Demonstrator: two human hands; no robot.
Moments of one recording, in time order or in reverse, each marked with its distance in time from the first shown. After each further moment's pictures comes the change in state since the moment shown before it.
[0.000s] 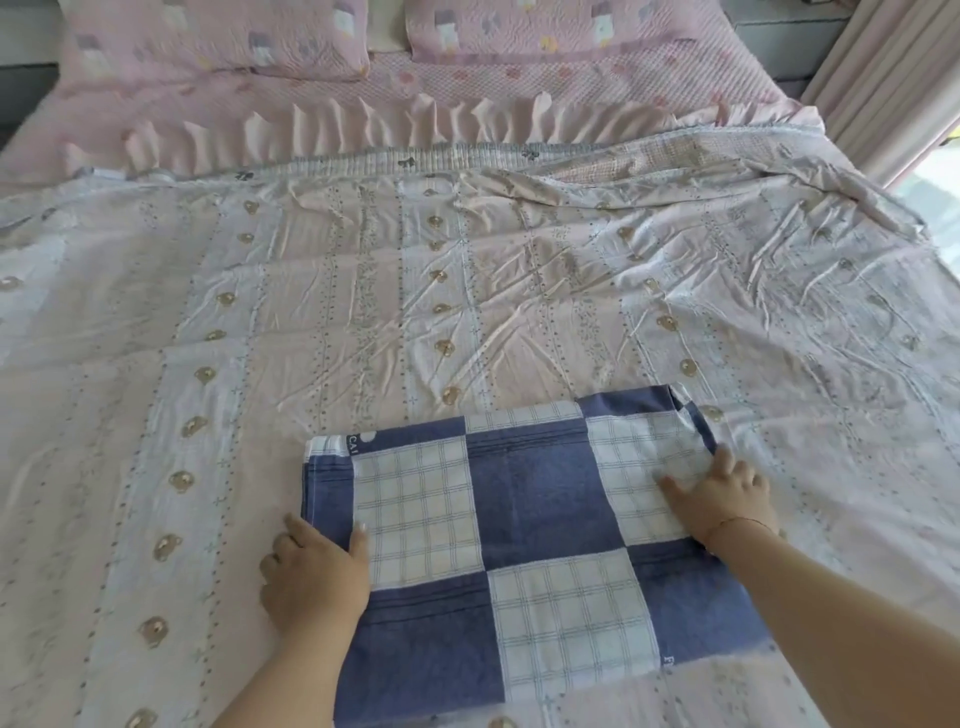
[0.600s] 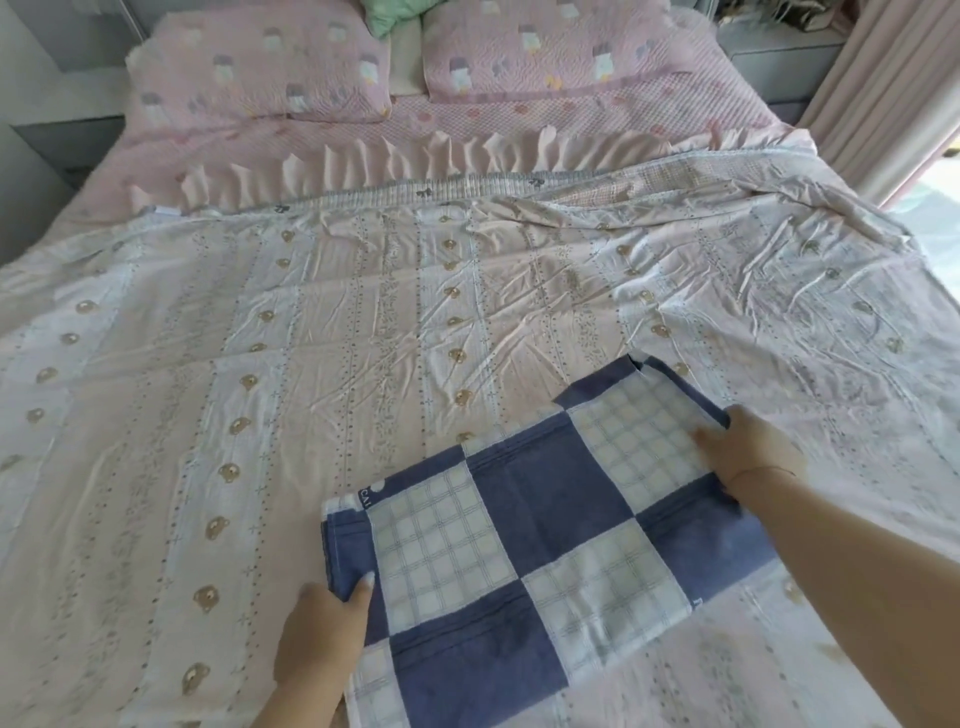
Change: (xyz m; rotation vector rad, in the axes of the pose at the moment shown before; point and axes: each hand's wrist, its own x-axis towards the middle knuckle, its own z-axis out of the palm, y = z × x) left_hand -0.046 -0.052 -0.011 -0.280 -0.151 -0.121; right_hand -0.005 -0.001 -0.068 0.189 0.169 -0.132
